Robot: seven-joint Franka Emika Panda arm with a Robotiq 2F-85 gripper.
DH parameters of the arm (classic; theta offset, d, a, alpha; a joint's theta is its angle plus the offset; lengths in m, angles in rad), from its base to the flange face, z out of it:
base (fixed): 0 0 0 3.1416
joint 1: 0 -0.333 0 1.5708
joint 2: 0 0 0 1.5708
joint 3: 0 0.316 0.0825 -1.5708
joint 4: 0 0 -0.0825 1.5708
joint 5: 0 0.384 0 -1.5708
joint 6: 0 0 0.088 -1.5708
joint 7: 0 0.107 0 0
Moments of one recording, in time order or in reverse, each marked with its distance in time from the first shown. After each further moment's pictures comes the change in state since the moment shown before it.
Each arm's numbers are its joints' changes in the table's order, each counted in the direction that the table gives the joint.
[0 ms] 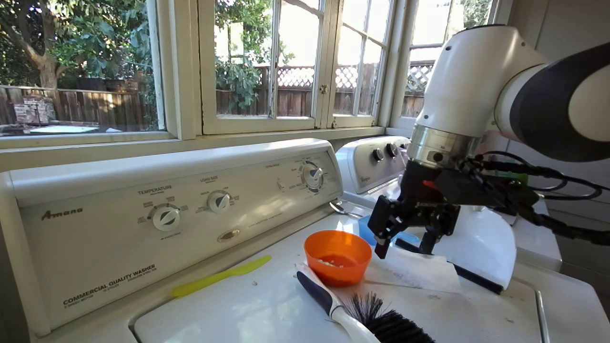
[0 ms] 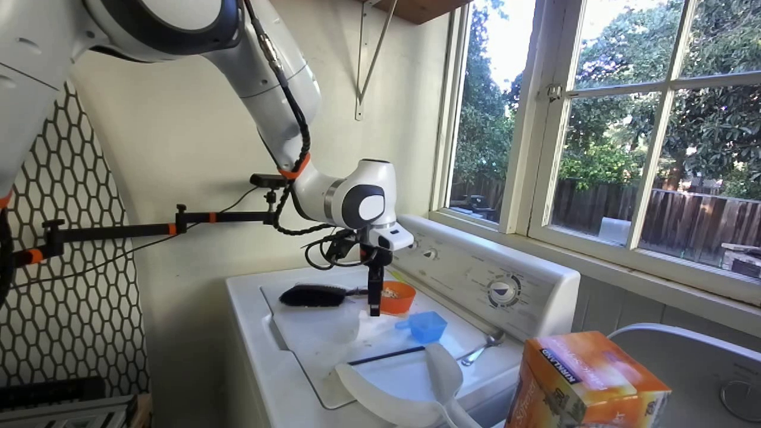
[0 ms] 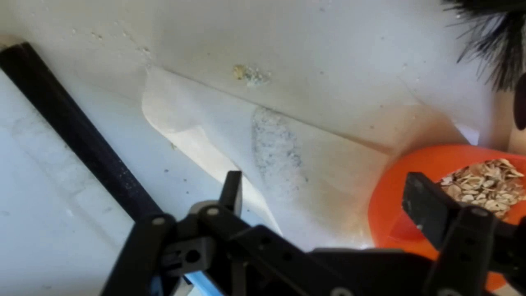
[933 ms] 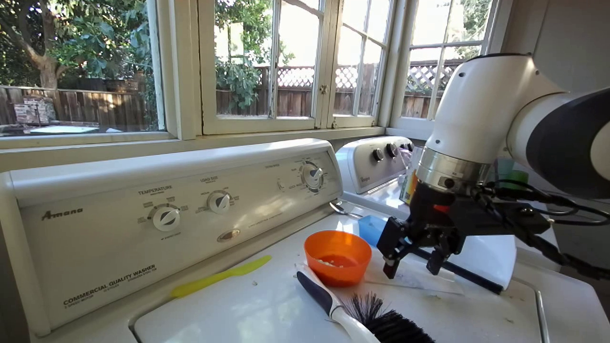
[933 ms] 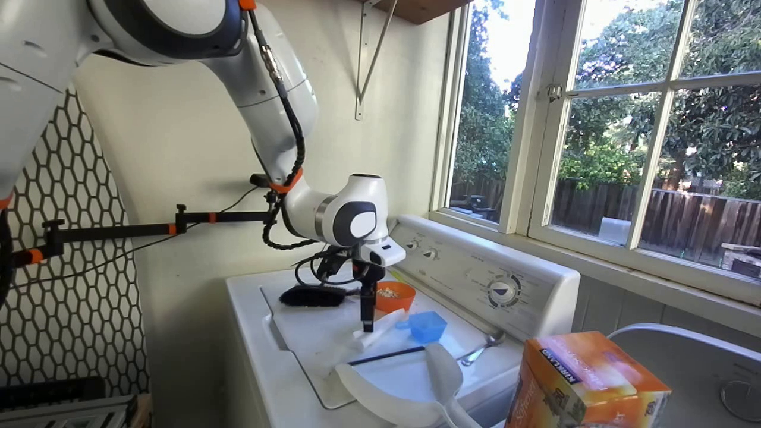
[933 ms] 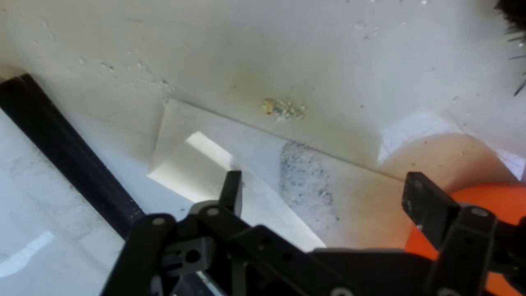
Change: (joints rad) arm -0.013 0.015 -0.016 0.077 -0.037 -0.098 0.026
